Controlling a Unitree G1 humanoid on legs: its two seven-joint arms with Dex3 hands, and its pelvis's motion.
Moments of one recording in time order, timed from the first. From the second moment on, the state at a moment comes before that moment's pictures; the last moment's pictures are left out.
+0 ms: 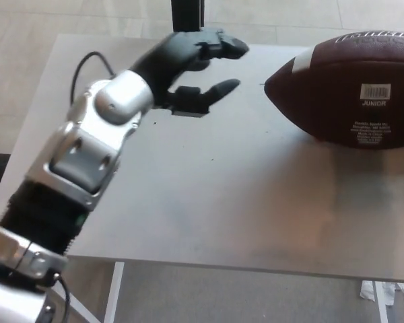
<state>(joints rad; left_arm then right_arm) -0.70 0.35 -0.28 0.22 0.07 0.39 -0.30 -0.71 -0.38 -0.56 -0.11 0.57 0.63 -0.30</state>
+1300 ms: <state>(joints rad) 0.35 0.43 1.01 0.10 -0.24 0.36 -0.34 0.14 -0.65 -1.38 0.05 0.75 0.68 -0.15</state>
